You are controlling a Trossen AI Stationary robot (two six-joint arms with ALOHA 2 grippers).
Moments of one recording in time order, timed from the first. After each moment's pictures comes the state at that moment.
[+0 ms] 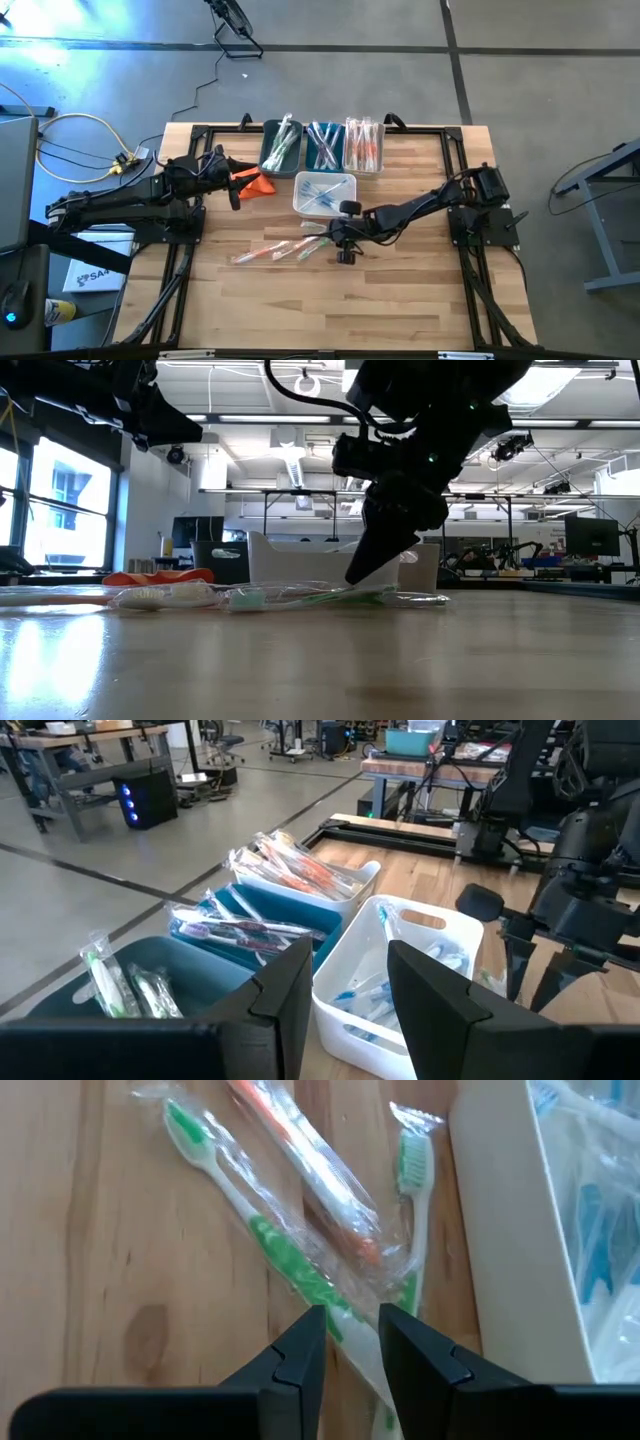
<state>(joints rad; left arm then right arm) 0.27 0.46 0.41 -0.06 -0.14 -0.02 0.16 1.86 1.05 -0.15 0.21 0.18</state>
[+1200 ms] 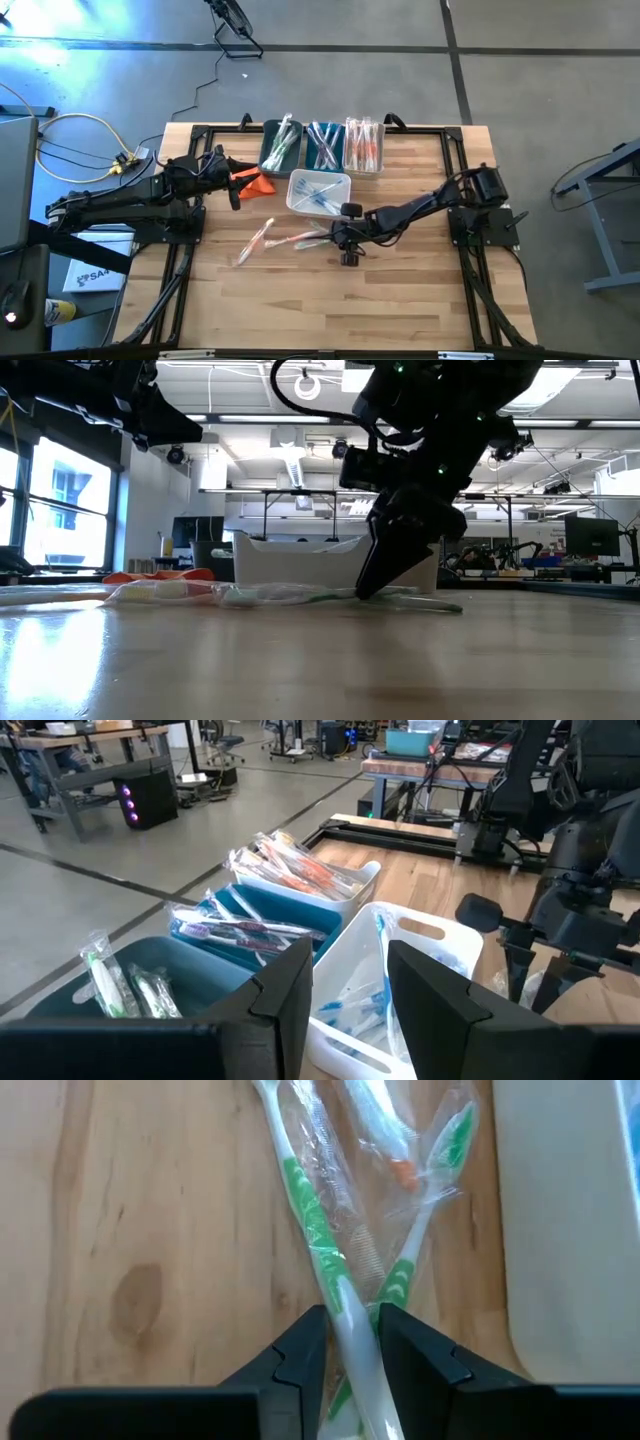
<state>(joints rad) 0.27 0.46 0.41 -0.06 -0.14 -0.02 0.16 1.87 1.01 -0.12 0.16 0.16</state>
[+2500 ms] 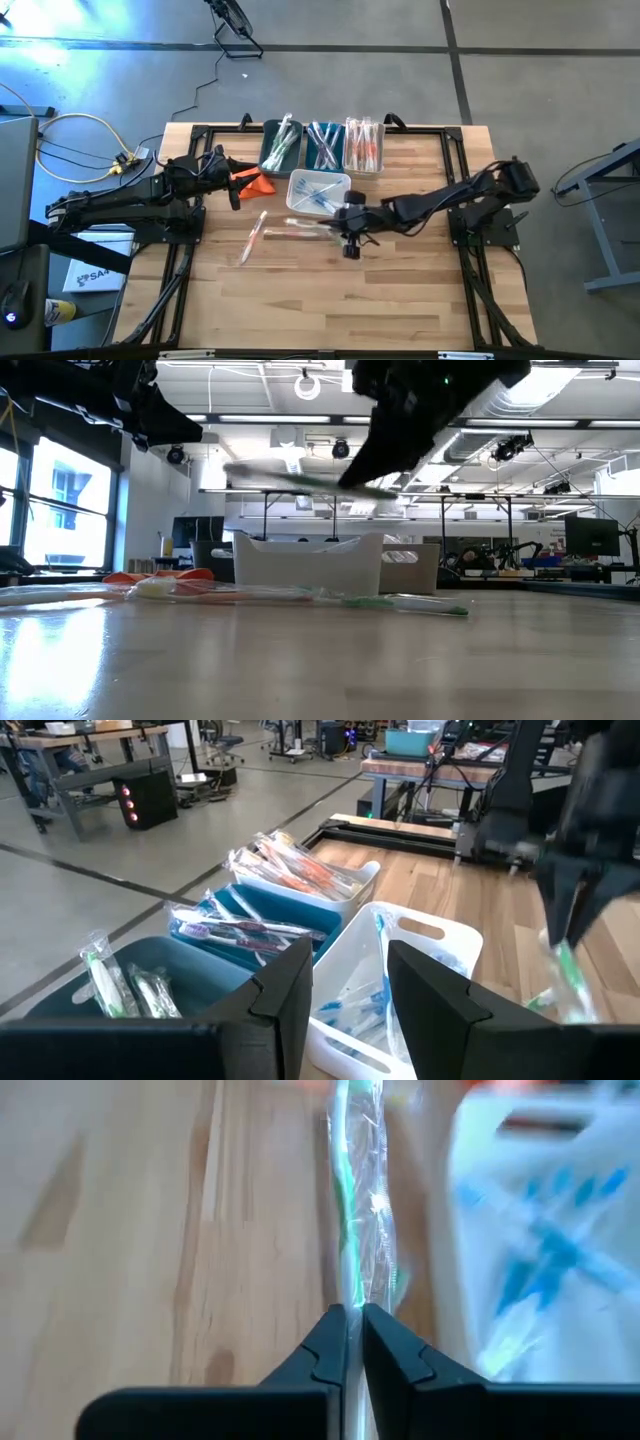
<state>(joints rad) 0.27 0.46 0.41 -0.06 -0.14 -0.02 0.16 1.63 1.01 -0.12 0.18 0.15</state>
